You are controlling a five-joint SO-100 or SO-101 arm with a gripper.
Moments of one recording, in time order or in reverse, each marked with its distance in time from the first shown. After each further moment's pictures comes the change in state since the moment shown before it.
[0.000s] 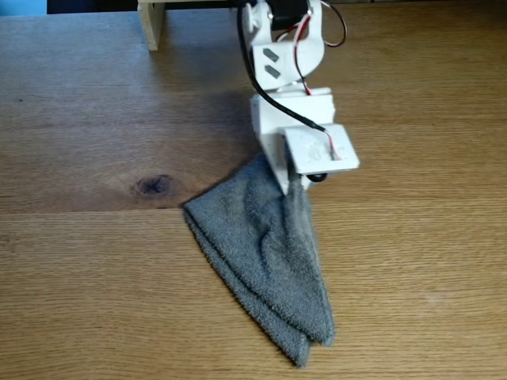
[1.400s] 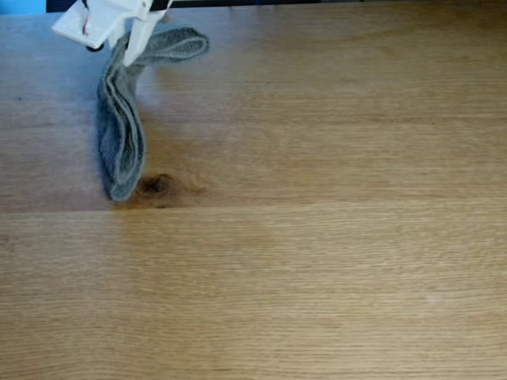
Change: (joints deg) arm 41.7 54.6 70.8 -6.3 -10.1
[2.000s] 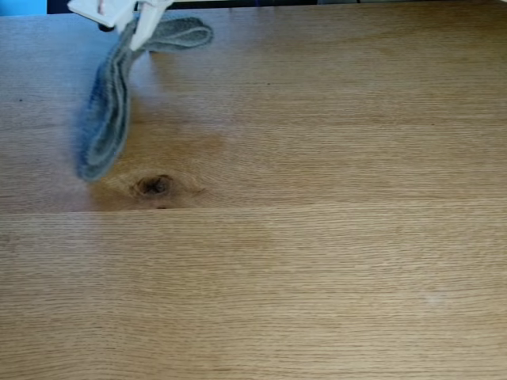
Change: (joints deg) arm -0.1 11.8 12.1 -1.6 -2.8
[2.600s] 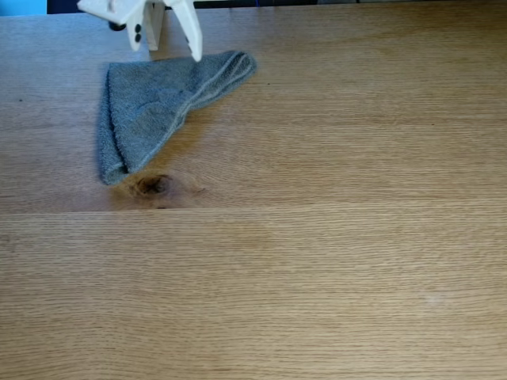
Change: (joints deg) arm -6.2 4.4 0.0 1.8 3.3
